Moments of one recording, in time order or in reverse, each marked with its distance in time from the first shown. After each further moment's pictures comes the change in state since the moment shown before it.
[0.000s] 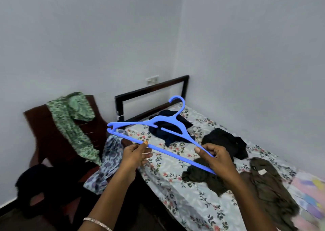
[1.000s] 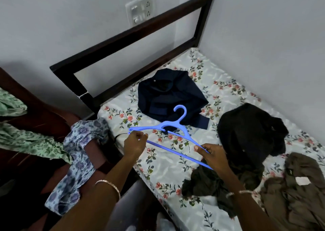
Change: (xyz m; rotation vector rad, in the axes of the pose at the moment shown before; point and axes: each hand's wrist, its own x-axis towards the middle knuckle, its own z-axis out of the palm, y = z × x) left_hand 0.475 -0.099 0.127 0.678 0.195 -0.260; right_hand 0.371 0.364 0.045 -0.248 -0.167 0.506
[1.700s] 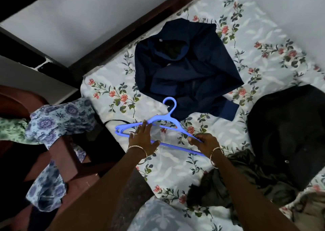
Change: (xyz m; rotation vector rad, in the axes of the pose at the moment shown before) left_hand 0.139 -0.083 0.117 0.822 -0.371 0.116; right_hand 0.167 0.109 0.119 -0.097 -0.351 0.204
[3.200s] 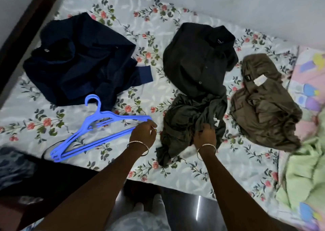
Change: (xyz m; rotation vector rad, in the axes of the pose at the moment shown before) left_hand -0.073 0.143 0.093 -0.074 -0.004 0.643; right_hand -0.194 0.147 0.022 0.207 0.813 0.573
